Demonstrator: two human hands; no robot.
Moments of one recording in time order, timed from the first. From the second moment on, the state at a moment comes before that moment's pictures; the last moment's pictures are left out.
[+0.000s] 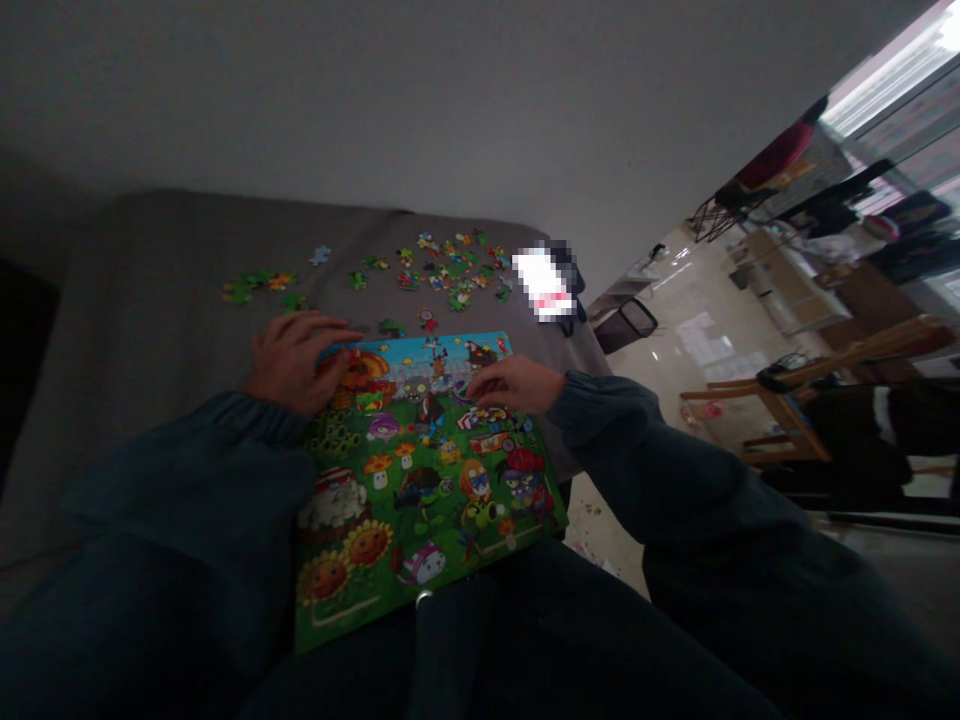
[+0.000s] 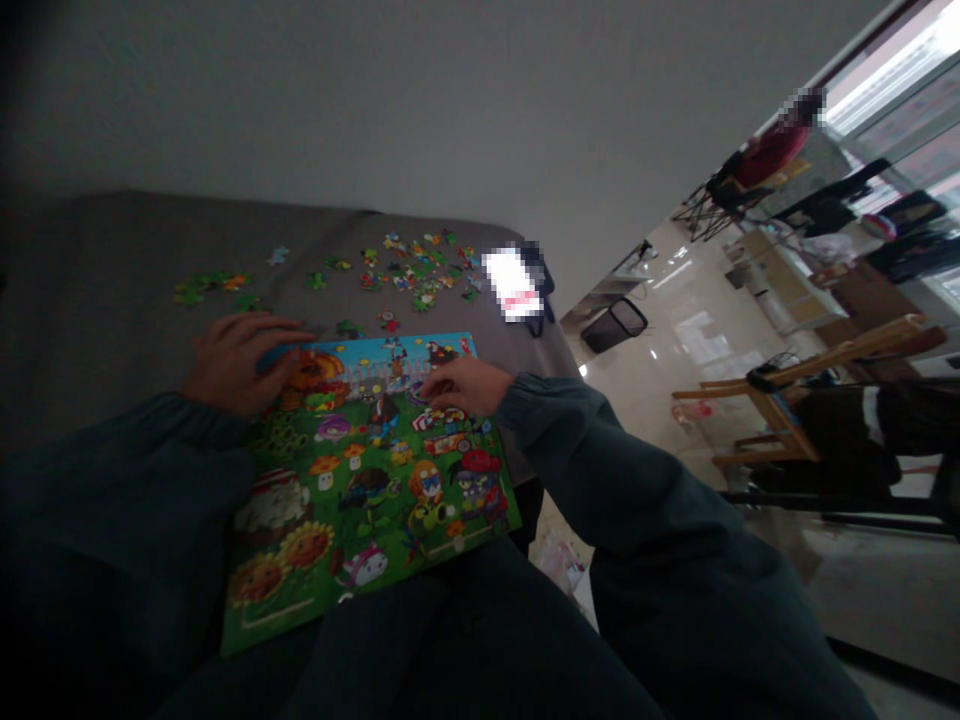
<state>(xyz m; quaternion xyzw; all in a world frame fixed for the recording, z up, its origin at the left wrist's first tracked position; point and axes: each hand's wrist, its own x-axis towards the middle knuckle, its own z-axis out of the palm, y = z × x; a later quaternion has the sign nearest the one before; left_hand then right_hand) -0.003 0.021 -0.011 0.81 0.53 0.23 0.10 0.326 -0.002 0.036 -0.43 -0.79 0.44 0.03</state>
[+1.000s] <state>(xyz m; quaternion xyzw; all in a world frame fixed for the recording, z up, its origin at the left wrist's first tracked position) -0.006 0.024 -0.019 0.82 0.51 0.24 0.08 0.365 -0.036 0.037 -0.38 -0.88 0.26 0.06</state>
